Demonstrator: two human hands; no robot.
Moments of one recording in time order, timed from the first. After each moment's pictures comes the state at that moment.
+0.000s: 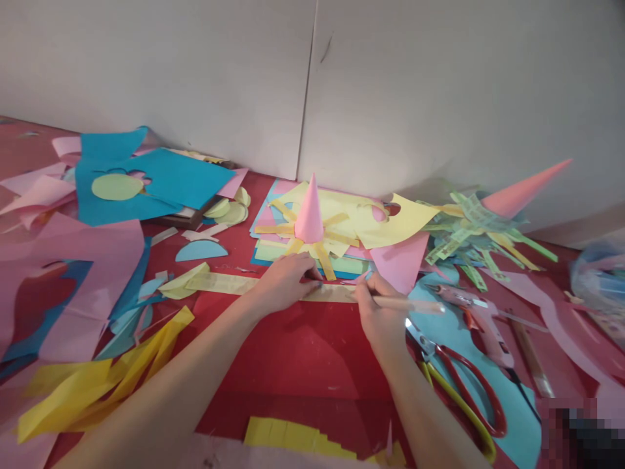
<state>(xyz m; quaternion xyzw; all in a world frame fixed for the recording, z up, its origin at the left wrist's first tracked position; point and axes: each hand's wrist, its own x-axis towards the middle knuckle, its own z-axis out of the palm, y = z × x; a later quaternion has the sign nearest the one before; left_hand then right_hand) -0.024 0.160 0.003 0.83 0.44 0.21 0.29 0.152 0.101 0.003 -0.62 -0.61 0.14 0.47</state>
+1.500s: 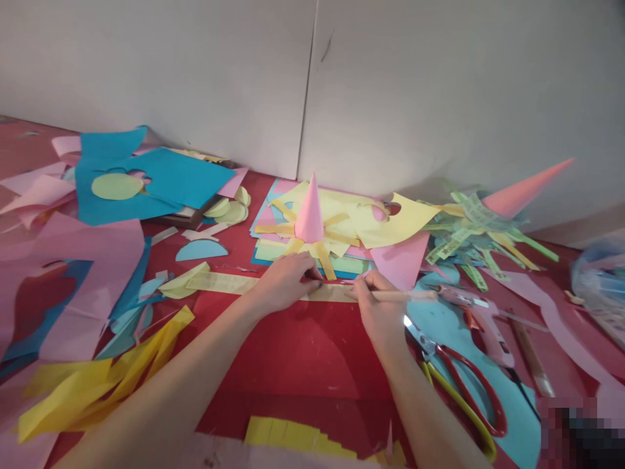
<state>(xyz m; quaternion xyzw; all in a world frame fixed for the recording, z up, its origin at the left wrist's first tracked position) -0.025 0.160 0.004 0.83 0.42 0.20 0.30 0.150 0.104 0.004 -0.63 -0.57 0.17 0.49</state>
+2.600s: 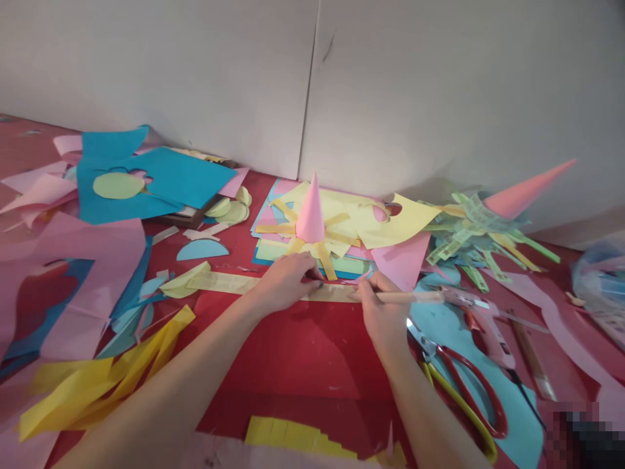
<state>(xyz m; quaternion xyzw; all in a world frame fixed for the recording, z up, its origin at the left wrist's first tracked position) -0.025 0.161 0.005 0.83 0.43 0.20 0.30 0.150 0.103 0.005 -0.62 -0.57 0.16 0.51</state>
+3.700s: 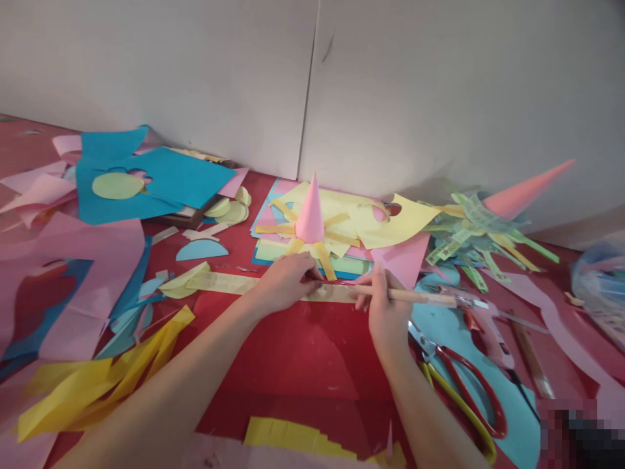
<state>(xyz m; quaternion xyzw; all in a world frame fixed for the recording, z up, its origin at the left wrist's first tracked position) -0.024 0.161 0.003 0.83 0.43 0.20 0.29 0.148 0.103 0.008 -0.64 -0.49 0.24 0.55</state>
